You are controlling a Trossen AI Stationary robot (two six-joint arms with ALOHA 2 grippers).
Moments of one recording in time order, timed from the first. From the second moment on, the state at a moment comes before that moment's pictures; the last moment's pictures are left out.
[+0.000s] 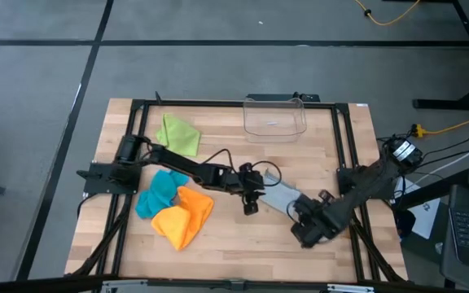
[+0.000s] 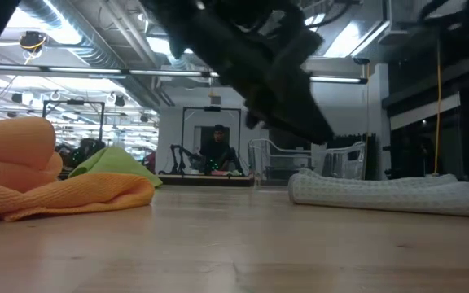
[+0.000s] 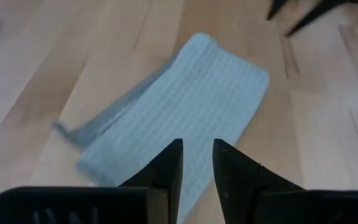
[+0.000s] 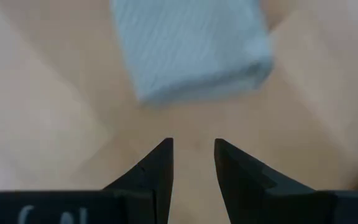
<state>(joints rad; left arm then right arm) -0.13 2.04 1.34 0.04 -0.16 -0.23 0.76 1.61 1.01 -1.03 0.27 1.48</state>
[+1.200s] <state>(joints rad) -0.09 2.20 1.49 0.04 -0.14 -0.18 0.93 1.80 1.01 -0.92 0.37 1.69</state>
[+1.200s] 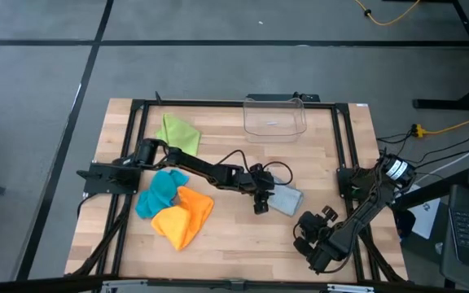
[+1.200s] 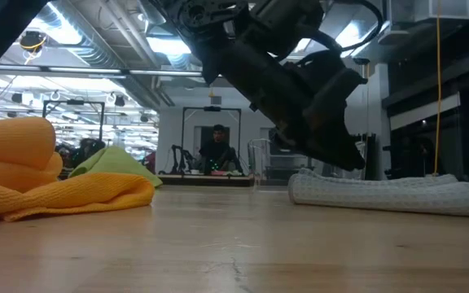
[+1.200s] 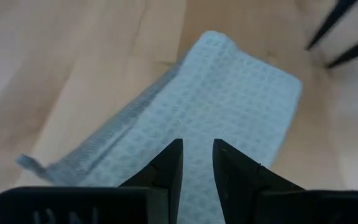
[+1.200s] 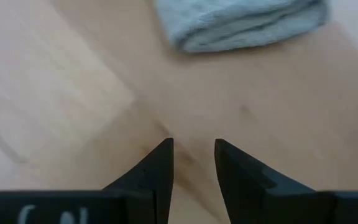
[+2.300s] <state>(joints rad) -0.01 1.98 1.49 -0.51 -0.17 -0.16 0.72 1.80 1.12 -1.07 0.54 1.64</state>
